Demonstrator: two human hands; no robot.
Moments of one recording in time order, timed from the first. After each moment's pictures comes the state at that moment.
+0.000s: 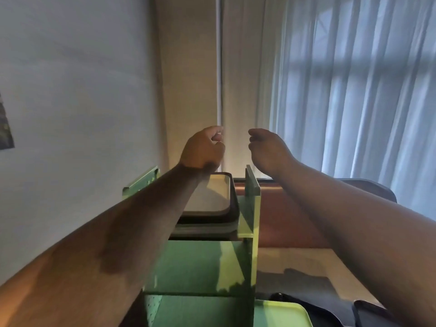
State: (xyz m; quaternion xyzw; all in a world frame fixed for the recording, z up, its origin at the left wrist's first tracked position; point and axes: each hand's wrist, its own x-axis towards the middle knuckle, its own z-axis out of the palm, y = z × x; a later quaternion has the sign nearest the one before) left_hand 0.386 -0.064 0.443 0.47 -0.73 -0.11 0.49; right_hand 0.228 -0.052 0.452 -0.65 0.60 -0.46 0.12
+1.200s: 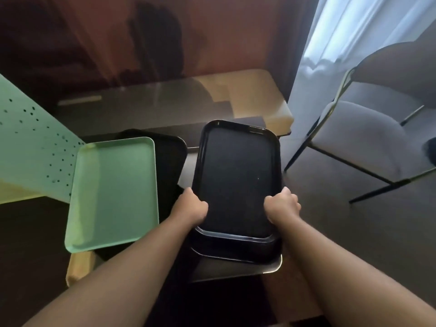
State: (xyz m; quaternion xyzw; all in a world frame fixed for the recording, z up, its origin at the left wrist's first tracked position) left_hand -0.031 0.061 -0.066 0.70 -0.58 -0.41 -0.04; right_hand -0.232 0.134 -0.068 -0.18 0.91 -0.13 0.35
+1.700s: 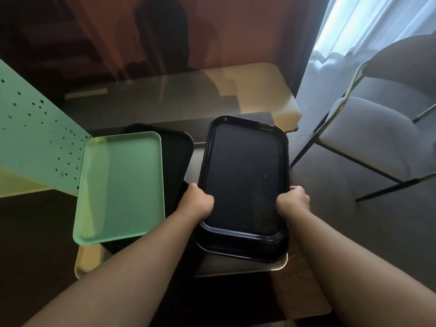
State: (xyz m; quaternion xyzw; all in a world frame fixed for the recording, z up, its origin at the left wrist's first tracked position) left_hand -0.033 0.058 -0.064 0.72 -0.54 -0.45 0.00; right_hand -0.248 0.132 -0.075 -0.12 0.89 -0.20 0.39
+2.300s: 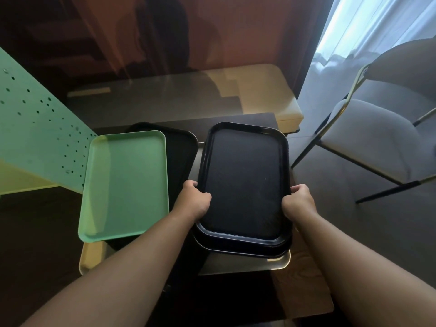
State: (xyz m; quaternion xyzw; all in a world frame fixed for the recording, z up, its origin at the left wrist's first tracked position) left_hand -0.014 0.059 -0.058 0.72 -0.51 -0.48 0.05; right_hand -0.253 0.140 -0.073 -0.17 0.88 -0.21 0.39
